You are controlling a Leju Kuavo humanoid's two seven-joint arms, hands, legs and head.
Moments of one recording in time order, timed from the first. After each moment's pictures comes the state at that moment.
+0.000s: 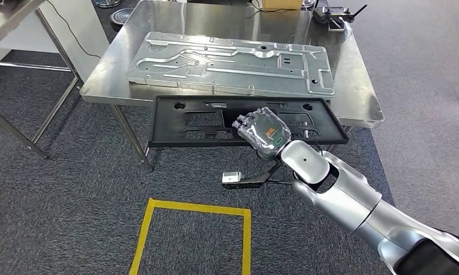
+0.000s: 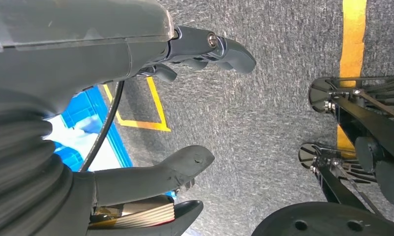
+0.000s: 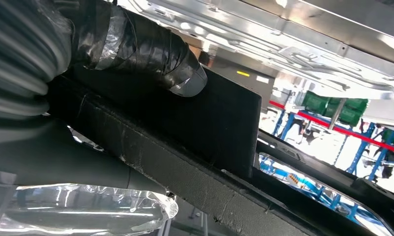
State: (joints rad) left arm 0.07 0.10 -0.10 -0.02 -0.04 -0.36 -0.15; right arm -0.91 -0.26 1.13 -1.27 1.10 -0.14 -0.02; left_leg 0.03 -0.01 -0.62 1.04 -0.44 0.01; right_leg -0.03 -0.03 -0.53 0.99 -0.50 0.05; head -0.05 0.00
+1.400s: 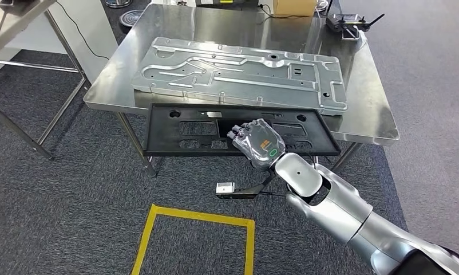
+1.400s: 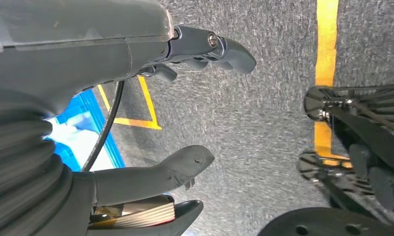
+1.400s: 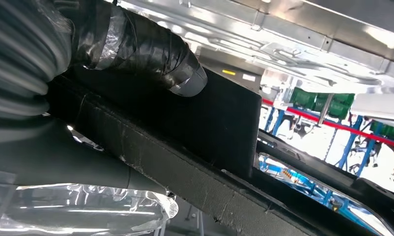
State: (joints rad) left arm 0.06 0.10 -0.09 -0.01 -0.07 -0.35 -0.17; right arm -0.84 -0.23 1.10 -1.27 1.14 -0.18 0.00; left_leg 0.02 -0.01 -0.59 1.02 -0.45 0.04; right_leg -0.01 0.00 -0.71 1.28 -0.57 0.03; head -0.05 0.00
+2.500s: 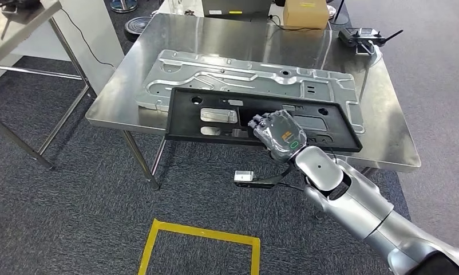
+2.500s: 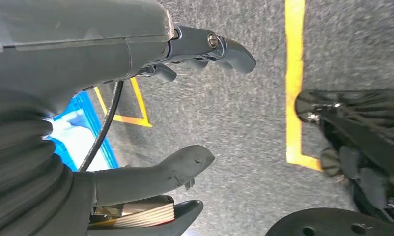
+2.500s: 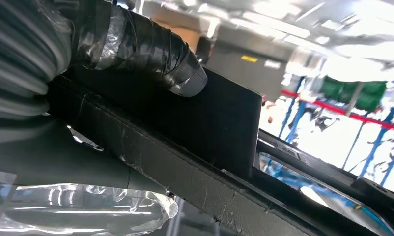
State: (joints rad) left arm 0.08 0.10 -0.07 -0.01 -0.07 -0.35 -0.18; right arm -0.83 -0.33 1.03 -1.31 1.14 -0.20 0.01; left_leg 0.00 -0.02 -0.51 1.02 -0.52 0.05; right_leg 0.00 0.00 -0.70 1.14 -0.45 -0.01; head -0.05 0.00
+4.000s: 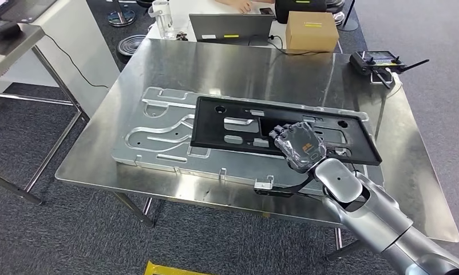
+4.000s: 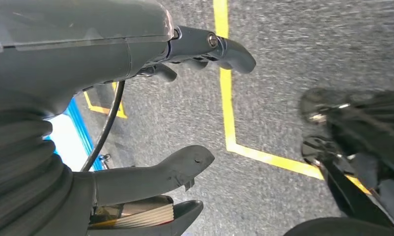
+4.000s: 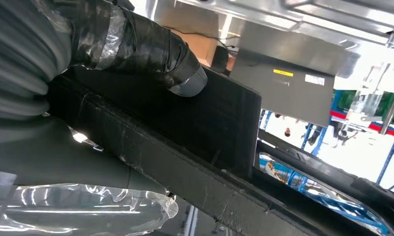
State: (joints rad) left arm 0.09 0.11 -0.04 0.00 -0.06 -0.36 -0.19; right arm -0.73 -0.41 0.97 -1.33 1.17 -0.23 -0.02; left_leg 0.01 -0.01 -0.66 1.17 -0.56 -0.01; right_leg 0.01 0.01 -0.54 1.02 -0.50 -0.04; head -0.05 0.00
